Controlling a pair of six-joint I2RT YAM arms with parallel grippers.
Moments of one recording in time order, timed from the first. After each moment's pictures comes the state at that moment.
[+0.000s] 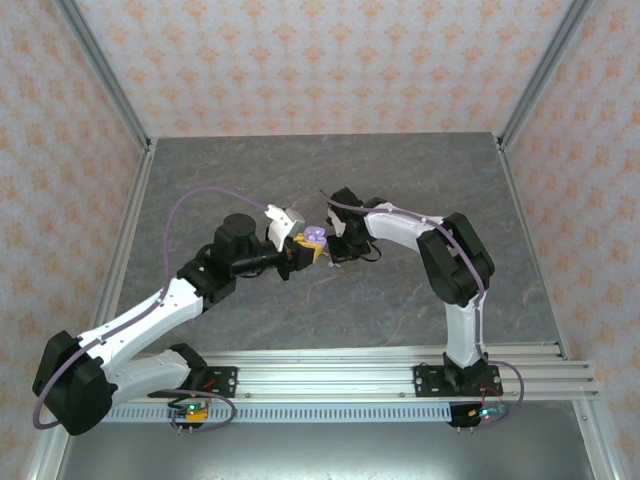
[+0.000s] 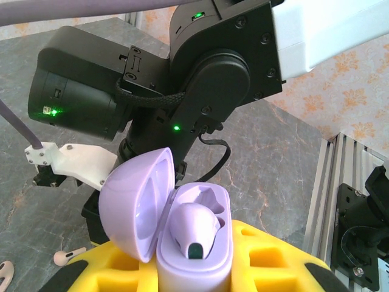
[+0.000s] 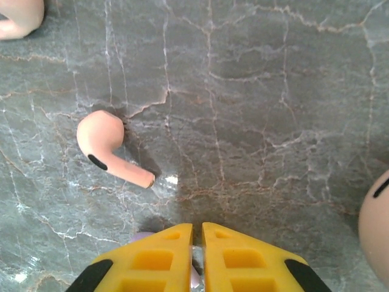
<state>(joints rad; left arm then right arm) -0.59 1.08 0.71 0.02 0.44 -0.15 0.61 1.99 1.35 -0.70 -0.23 0.29</state>
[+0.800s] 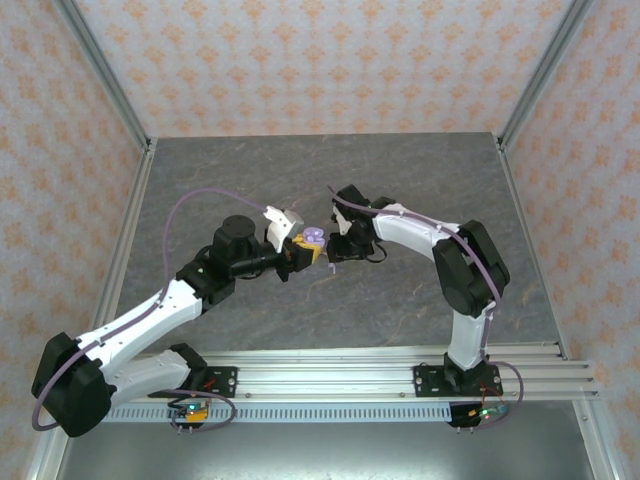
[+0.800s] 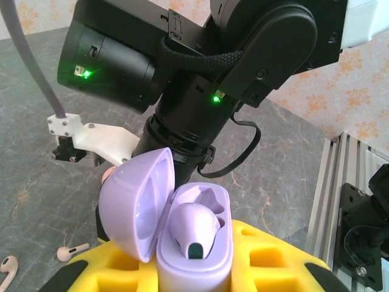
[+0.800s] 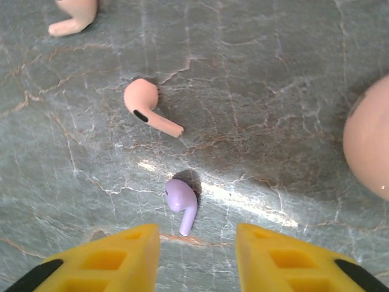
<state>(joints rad) -0.59 1.06 0.70 0.02 0.43 -0.15 0.62 1.88 1.31 -0.73 -0.25 0.40</state>
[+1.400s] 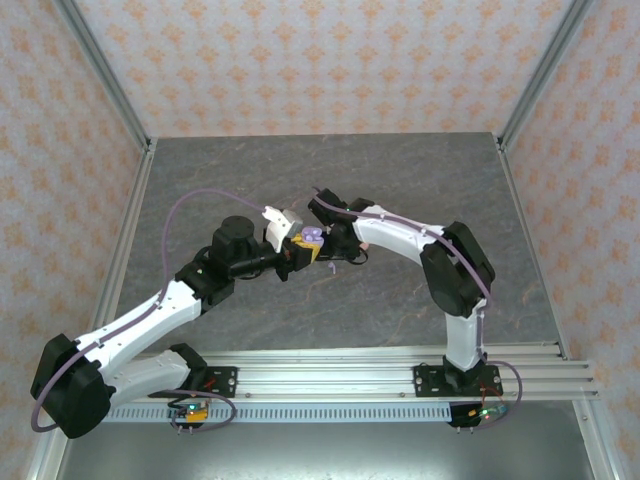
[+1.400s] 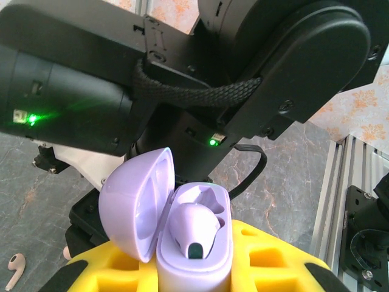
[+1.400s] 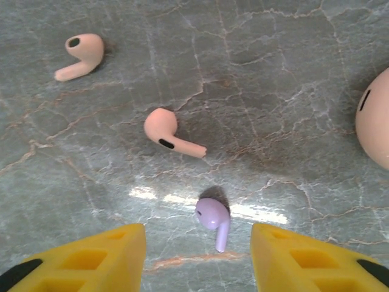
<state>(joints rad) -0.59 1.06 0.69 0.02 0.41 -0.15 0.74 1.95 1.44 -0.81 -0.03 0.64</state>
